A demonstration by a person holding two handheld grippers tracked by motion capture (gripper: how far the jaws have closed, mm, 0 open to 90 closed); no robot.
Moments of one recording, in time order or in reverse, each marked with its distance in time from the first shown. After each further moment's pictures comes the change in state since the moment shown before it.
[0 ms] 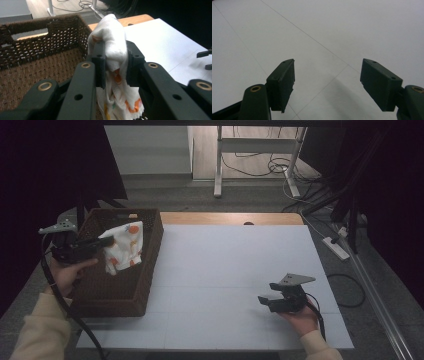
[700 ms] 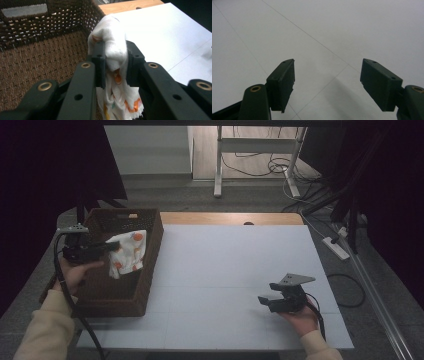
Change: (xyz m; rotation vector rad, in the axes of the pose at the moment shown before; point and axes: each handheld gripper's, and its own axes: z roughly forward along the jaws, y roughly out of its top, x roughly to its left) left arm 0.019 -0.013 0.031 0.117 0.003 -0.033; right arm 0.000 0.000 0.000 0.003 0.003 -0.003
